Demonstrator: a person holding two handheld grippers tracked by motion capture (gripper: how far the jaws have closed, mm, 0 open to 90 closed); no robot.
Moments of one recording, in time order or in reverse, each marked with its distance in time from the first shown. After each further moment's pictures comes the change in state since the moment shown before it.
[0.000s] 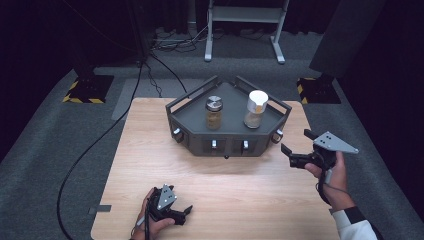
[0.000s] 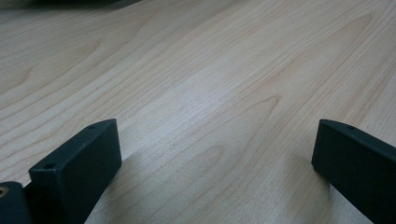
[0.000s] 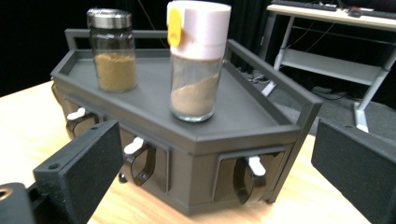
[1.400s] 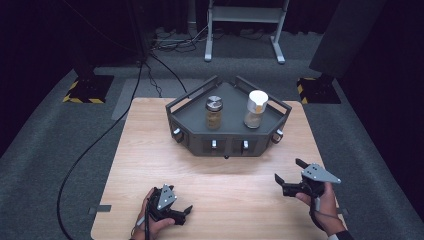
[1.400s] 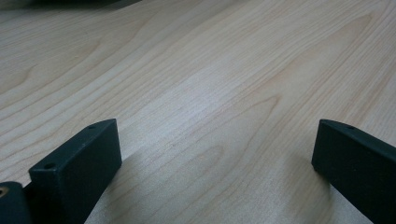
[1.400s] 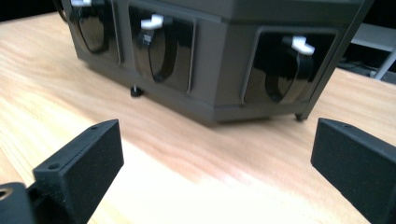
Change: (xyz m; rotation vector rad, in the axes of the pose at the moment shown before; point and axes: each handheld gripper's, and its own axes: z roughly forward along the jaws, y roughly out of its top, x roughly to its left) left arm 0.000 0.000 0.000 0.000 0.000 -0.001; right arm 0.024 -0.084 0.000 0.106 0.013 -0.014
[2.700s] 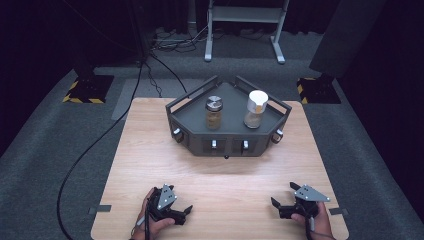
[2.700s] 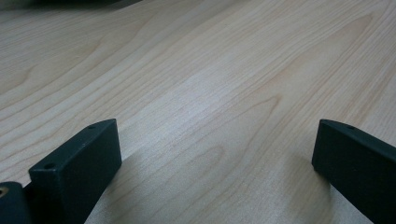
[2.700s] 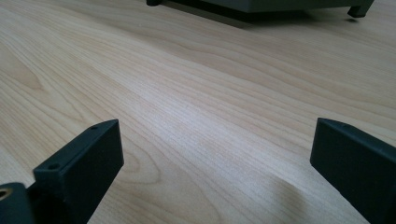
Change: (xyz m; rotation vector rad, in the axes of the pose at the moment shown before) left arm 0.000 0.000 0.000 -0.001 0.000 0.000; right arm 0.011 -0.055 0.003 0.132 0.058 0.053
